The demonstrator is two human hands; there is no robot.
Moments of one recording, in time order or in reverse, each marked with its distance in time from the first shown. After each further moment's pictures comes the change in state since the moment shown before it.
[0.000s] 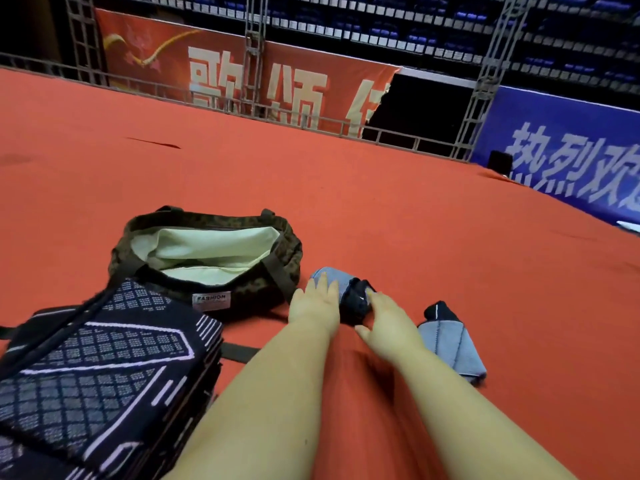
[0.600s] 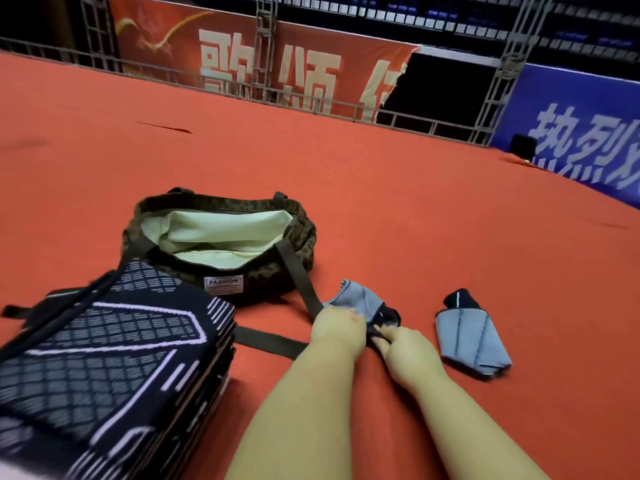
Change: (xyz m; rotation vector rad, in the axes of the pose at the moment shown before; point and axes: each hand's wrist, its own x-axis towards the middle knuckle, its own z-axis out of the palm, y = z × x) left_hand -0.019 0.020 0.035 0.139 0.031 0.187; right_hand -0.036 0.017 0.034 0.019 -0.118 0.000
